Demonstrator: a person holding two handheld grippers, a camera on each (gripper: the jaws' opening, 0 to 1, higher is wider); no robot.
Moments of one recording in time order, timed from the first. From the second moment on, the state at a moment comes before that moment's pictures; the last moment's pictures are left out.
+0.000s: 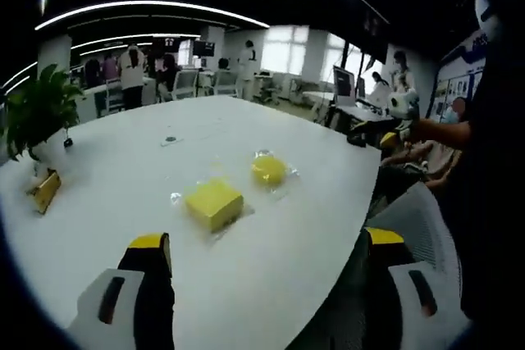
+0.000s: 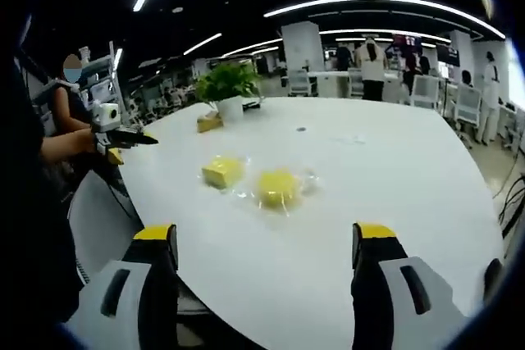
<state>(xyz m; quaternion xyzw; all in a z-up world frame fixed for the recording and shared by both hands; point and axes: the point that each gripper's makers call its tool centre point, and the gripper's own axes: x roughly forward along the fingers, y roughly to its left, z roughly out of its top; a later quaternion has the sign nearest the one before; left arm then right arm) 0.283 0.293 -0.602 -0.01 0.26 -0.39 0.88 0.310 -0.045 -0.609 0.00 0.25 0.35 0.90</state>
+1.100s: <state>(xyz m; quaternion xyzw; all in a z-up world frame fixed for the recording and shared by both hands) 0.278 0.285 -0.610 -0.02 0.30 -0.38 0.87 0.282 -0.052 -0.612 0.01 0.27 0.36 0.89</state>
